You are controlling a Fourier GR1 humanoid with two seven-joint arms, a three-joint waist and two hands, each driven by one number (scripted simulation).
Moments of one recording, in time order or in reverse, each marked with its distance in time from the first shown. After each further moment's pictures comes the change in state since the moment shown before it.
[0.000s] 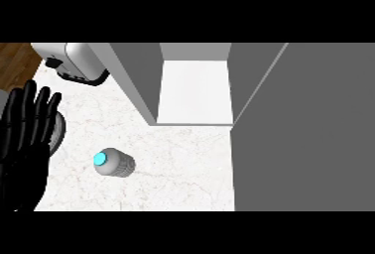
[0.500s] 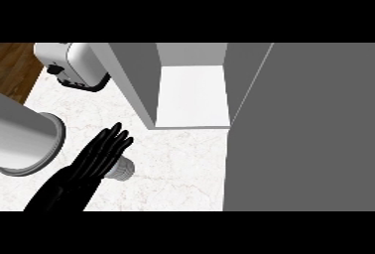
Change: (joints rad) left arm 0.122 0.076 -0.205 0.029 0.324 -0.318 0.092; right arm 0.101 0.045 0.075 -0.019 -0.147 0.058 0.060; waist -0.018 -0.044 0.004
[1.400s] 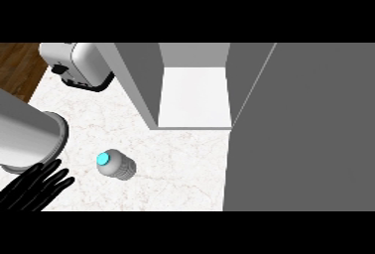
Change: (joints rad) left arm 0.238 0.283 0.305 0.034 0.553 -0.357 0.161; right arm 0.343 0.002 0.016 -0.161 -0.221 0.143 0.041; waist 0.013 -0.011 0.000
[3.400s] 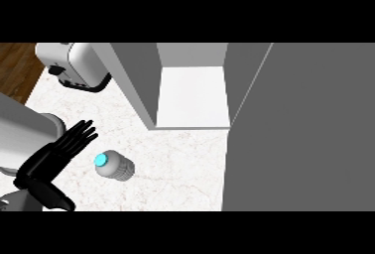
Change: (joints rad) left arm -0.500 -0.169 0.206 0.927 -0.757 -0.229 -0.475; right arm 0.170 0.007 0.091 0.026 0.094 0.101 -0.205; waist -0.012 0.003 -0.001
